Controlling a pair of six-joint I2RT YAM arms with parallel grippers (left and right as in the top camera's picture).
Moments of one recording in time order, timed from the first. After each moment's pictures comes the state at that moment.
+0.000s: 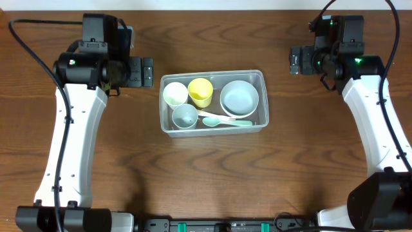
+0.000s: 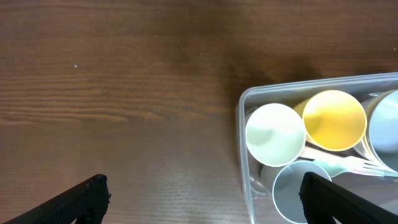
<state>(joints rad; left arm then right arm) -0.06 1.56 1.61 -1.11 0.02 -0.03 0.03 1.65 1.45 -0.69 -0.07 -0.01</state>
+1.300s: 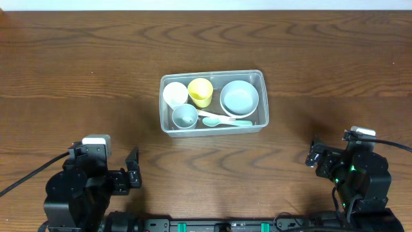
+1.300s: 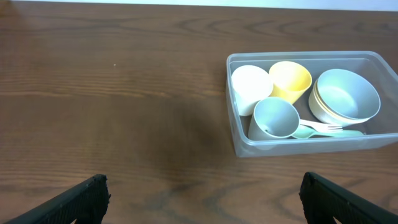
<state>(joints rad) -0.06 0.44 0.94 -1.08 0.01 -0.07 0.07 0.45 0.67 -0.85 0.14 0.26</state>
